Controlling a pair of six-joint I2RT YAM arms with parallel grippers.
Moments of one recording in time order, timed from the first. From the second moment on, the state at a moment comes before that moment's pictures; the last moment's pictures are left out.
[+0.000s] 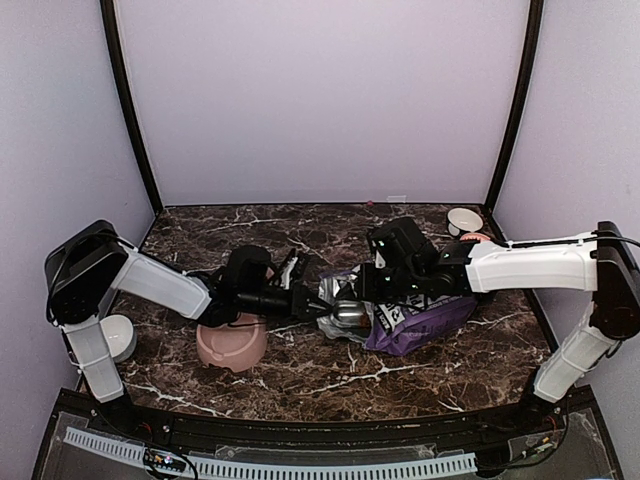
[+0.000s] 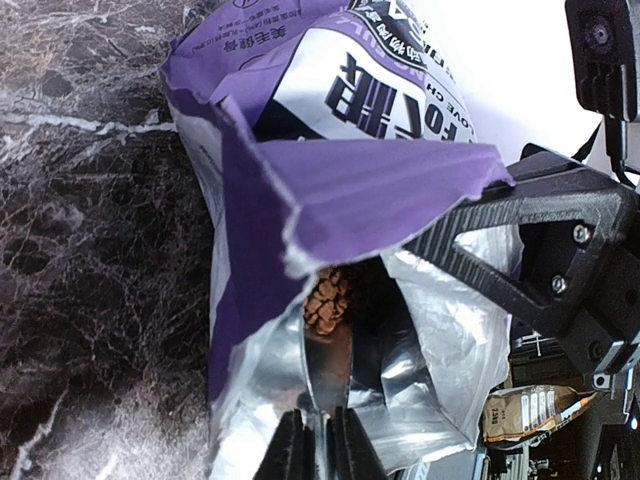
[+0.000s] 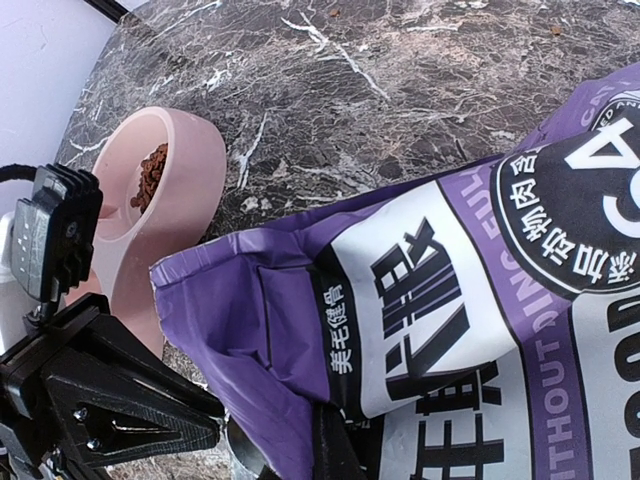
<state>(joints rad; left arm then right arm) -0.81 1.81 0.84 0.51 0.53 -0.83 0.91 1.57 1.04 -0.25 0.11 0.73</state>
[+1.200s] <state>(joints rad) -0.79 1.60 0.65 0.55 0.49 -0.86 0.92 1.55 1.03 -0.27 0.13 0.74</state>
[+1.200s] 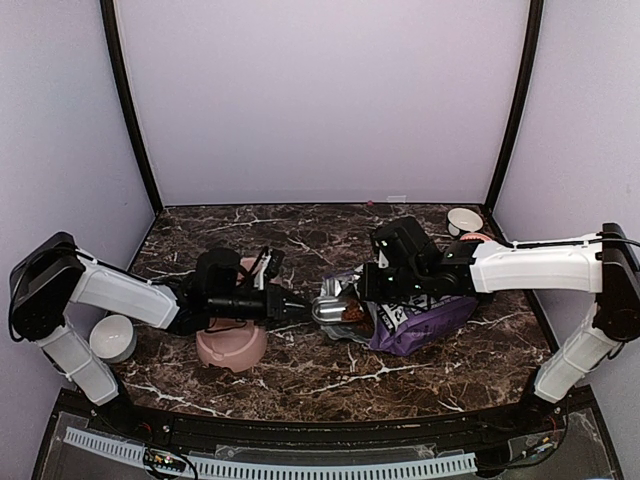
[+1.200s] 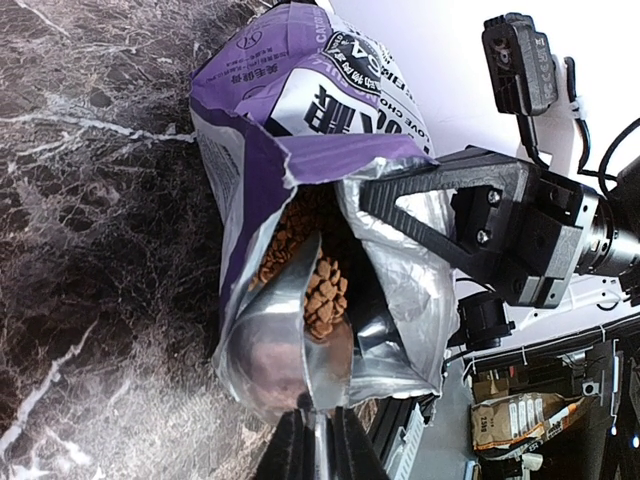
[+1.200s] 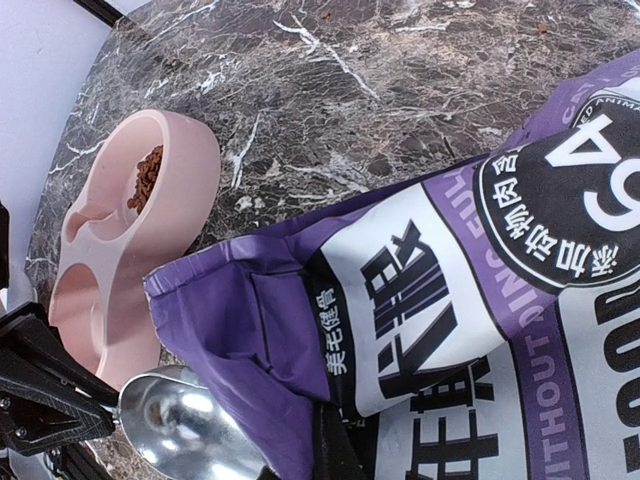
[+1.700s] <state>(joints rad) -0.78 1.50 0.58 0.54 0.47 -0.86 0.92 1.55 1.04 -0.28 0.13 0.74</state>
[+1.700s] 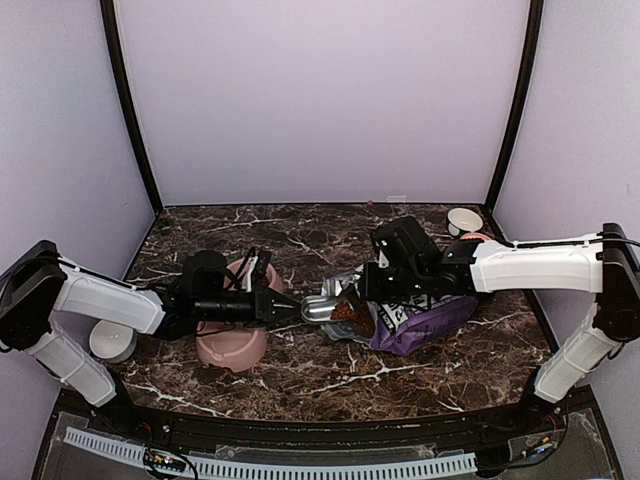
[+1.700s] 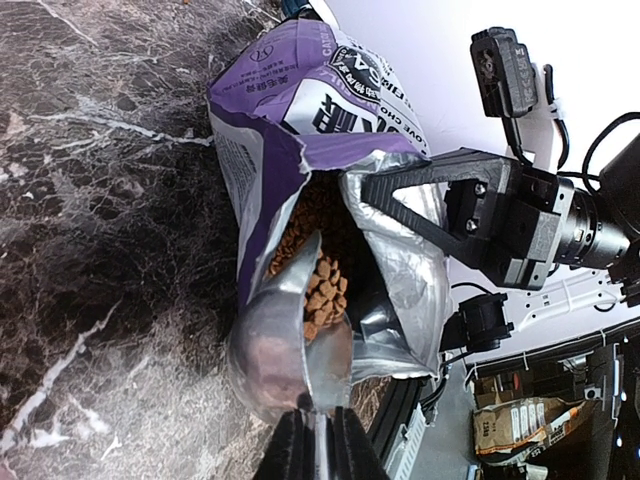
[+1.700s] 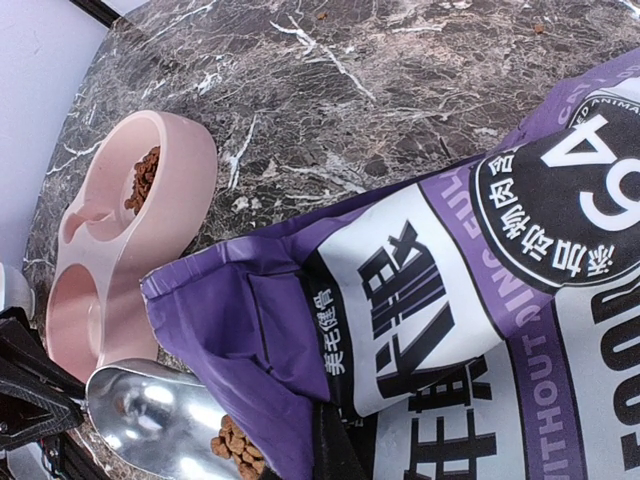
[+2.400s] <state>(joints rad) -0.76 1.35 0.51 0.56 0.46 -0.93 0.92 1.55 1.05 -0.31 0.14 0.74</state>
